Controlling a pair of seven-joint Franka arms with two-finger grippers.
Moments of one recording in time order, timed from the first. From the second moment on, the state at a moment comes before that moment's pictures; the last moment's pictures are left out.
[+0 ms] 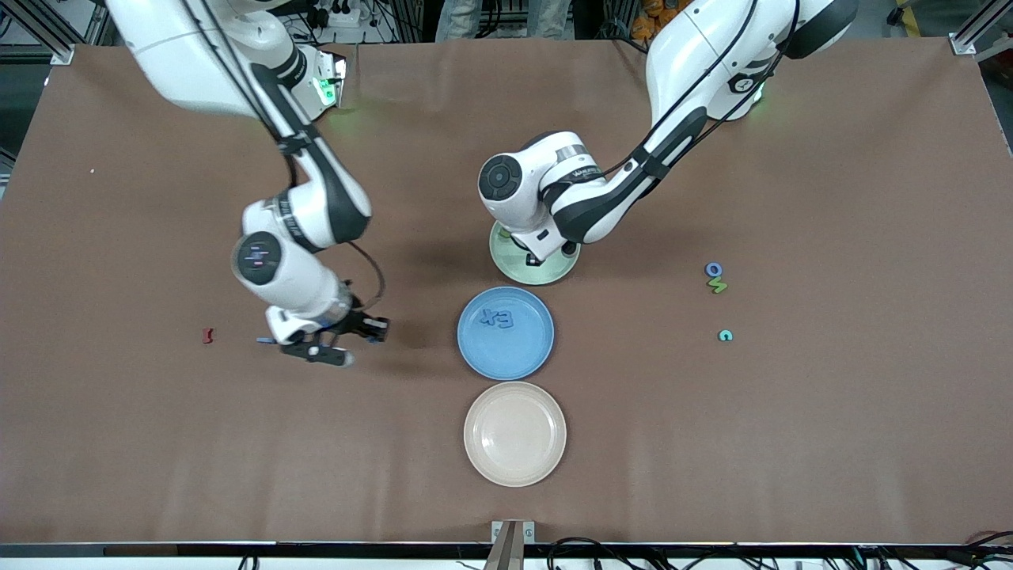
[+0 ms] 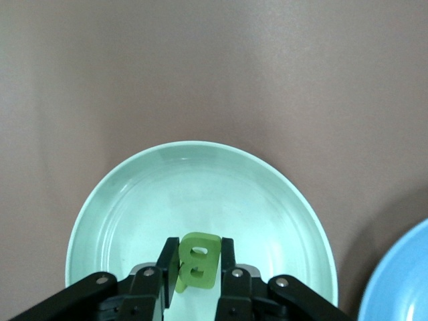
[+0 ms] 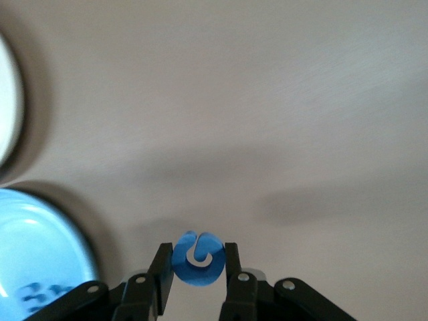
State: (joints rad) left arm -0.39 0.75 -0.59 -1.61 0.47 1.95 -2.55; right arm 0.28 0.54 0.12 -1.79 0.10 2.43 0.56
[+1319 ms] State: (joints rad) left arm -0.13 0.56 -0.60 -1.88 0.47 2.08 -2.24; right arm 0.55 0.77 0.14 -1.50 0.10 2.44 1.04
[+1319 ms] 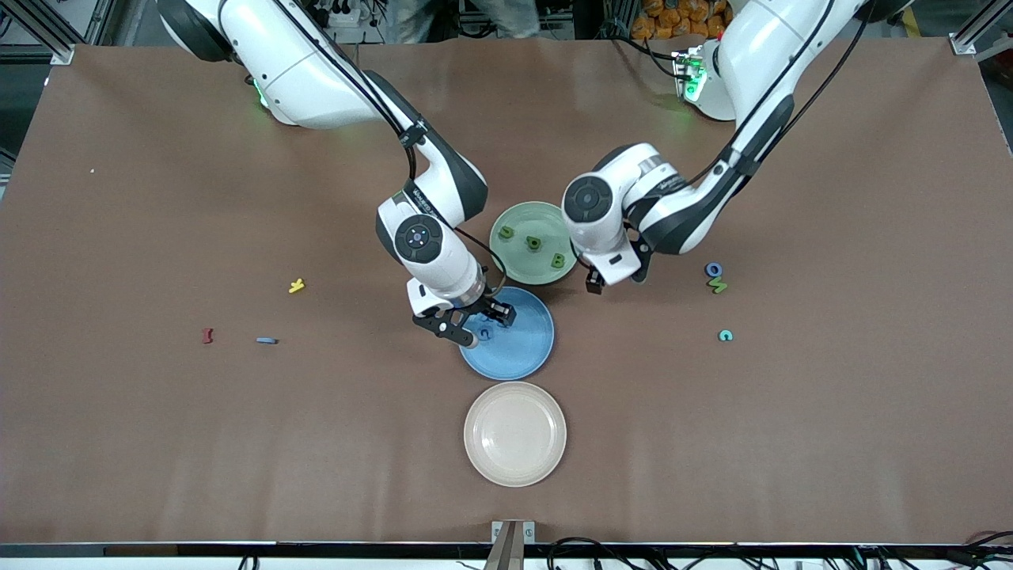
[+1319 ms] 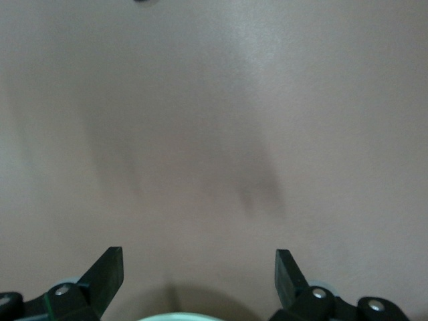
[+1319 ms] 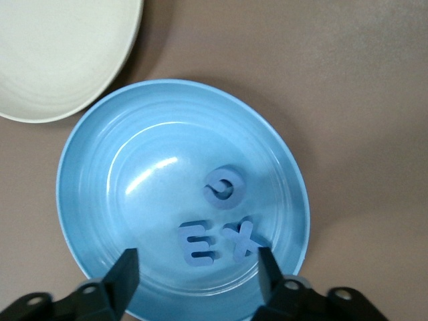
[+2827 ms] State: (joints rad) left arm 0.62 0.48 -0.78 -2.30 0.71 2.57 -1.33; right arm 0.18 0.70 -0.12 -1.48 -0.02 2.16 0.94
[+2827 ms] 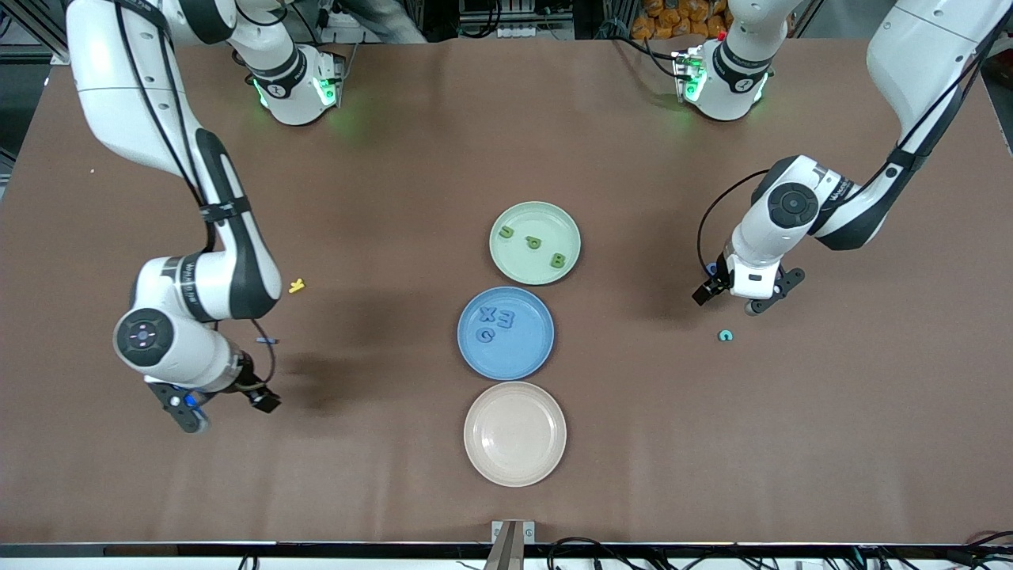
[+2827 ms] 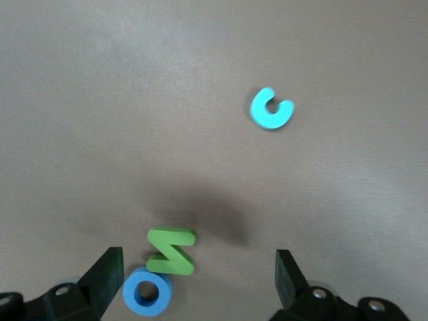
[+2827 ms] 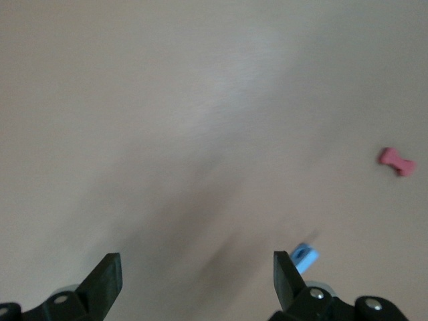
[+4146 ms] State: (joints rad) left arm 0.65 0.53 -0.75 -2.30 0.74 2.58 -1.31; right arm 0.16 0.60 -0.16 -1.89 0.04 2.52 1.27
